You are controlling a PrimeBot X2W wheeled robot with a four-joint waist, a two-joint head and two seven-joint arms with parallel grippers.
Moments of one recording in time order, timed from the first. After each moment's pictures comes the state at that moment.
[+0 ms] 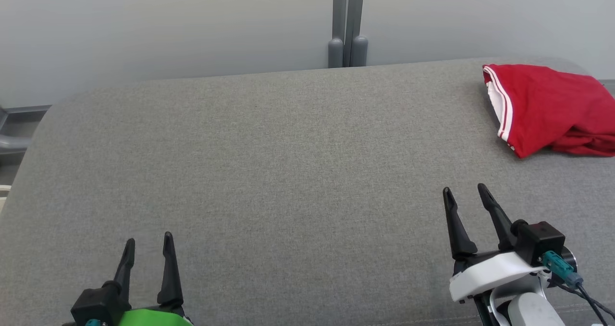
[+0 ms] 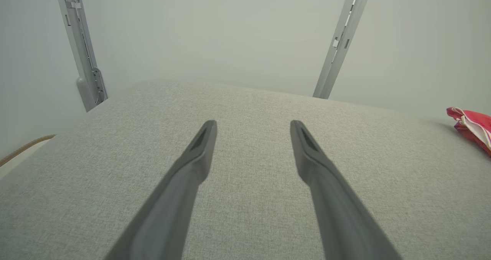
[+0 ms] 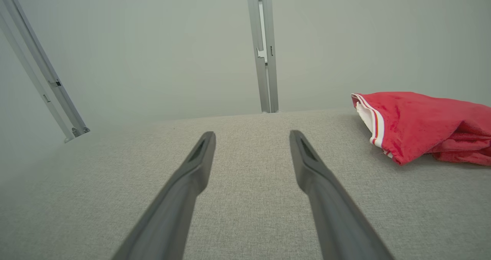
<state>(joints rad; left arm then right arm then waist) 0.09 0.20 -0.20 0.09 -0.44 0.13 -0.26 -0.07 -0.05 0.06 0.20 0.19 0.13 -0.26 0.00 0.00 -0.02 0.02</state>
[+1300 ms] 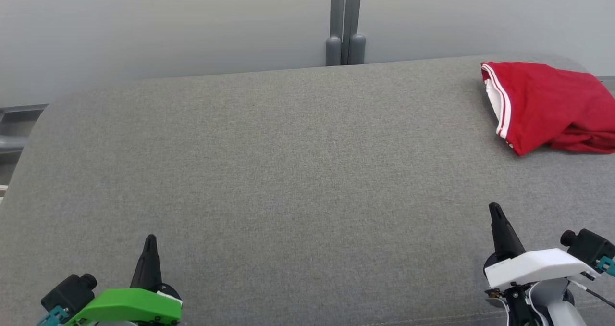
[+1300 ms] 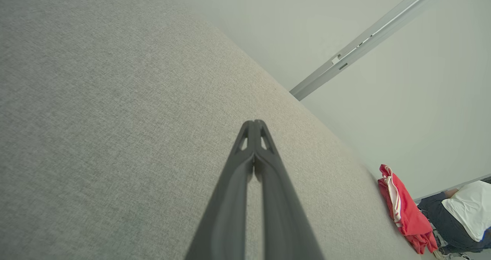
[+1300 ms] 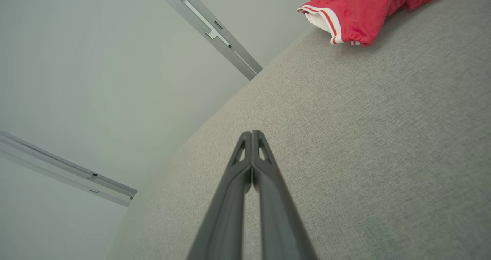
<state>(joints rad) 0.02 0.13 -0.12 0.20 -0.95 0.02 -0.13 -0.05 -0.05 -0.04 0.25 0.80 0.13 -0.08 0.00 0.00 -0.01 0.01</state>
